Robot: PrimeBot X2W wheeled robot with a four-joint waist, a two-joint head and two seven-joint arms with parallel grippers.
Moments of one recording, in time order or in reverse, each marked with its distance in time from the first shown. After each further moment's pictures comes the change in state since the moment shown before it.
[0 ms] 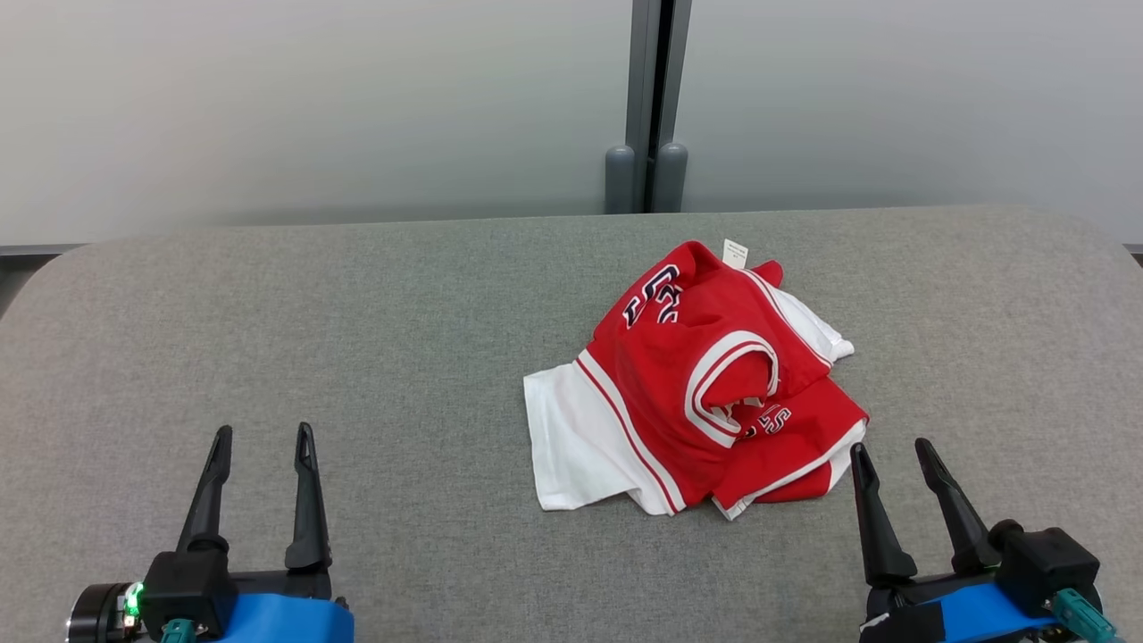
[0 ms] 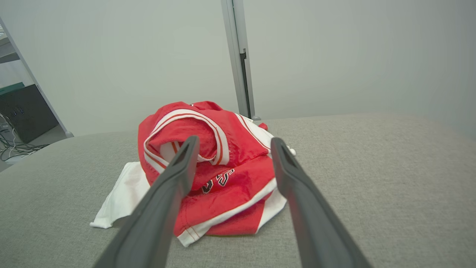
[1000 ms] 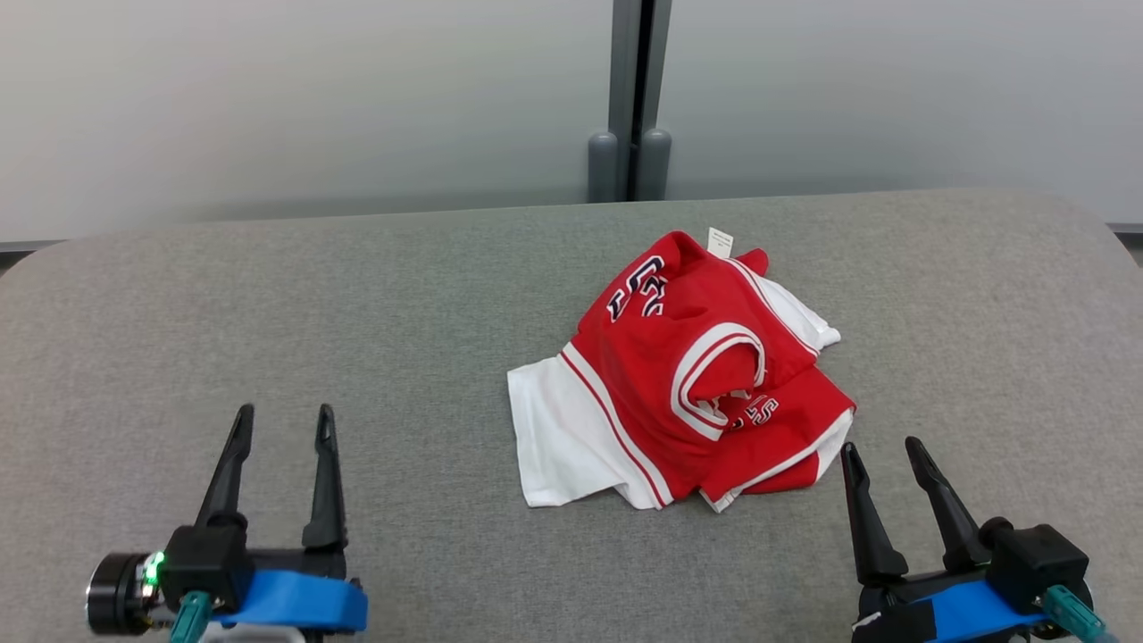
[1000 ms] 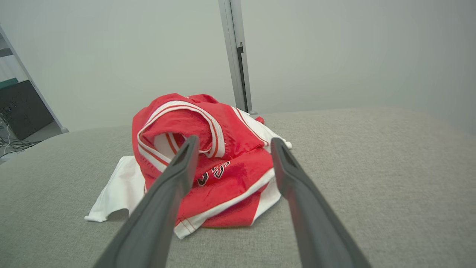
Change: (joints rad) left arm -0.043 -0.044 0.038 0.039 0.059 -0.072 0.000; right arm -0.007 0.000 0.013 0.008 -0.004 0.000 0.000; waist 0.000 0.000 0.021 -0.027
